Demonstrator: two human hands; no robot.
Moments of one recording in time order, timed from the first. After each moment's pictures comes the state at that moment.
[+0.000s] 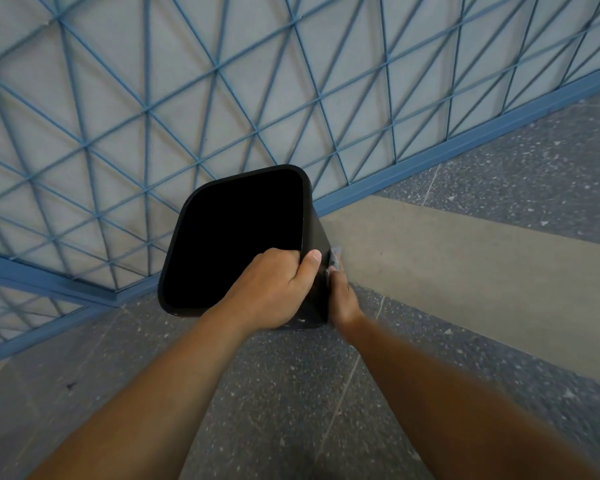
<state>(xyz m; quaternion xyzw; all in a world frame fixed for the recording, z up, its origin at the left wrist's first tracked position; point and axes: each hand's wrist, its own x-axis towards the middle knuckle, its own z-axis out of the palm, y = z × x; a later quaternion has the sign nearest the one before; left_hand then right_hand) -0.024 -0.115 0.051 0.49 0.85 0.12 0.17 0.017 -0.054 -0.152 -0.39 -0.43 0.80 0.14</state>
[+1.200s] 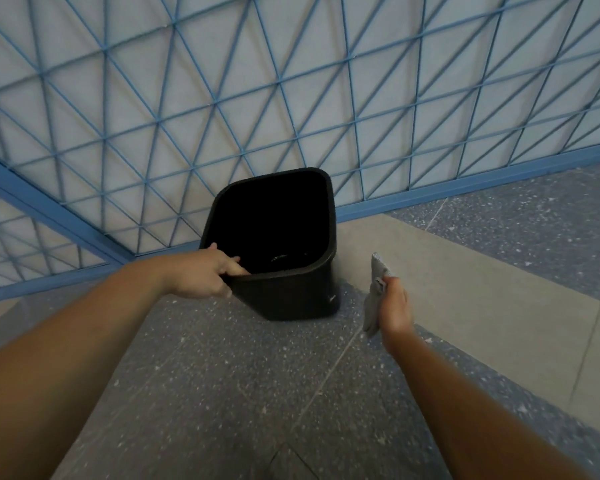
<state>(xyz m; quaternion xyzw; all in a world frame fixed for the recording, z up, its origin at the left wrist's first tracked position) -0.099 -0.203 0.094 0.43 0.81 -0.10 0.38 0.124 -0.039 -0.057 -0.51 -0.42 0.73 0.16</state>
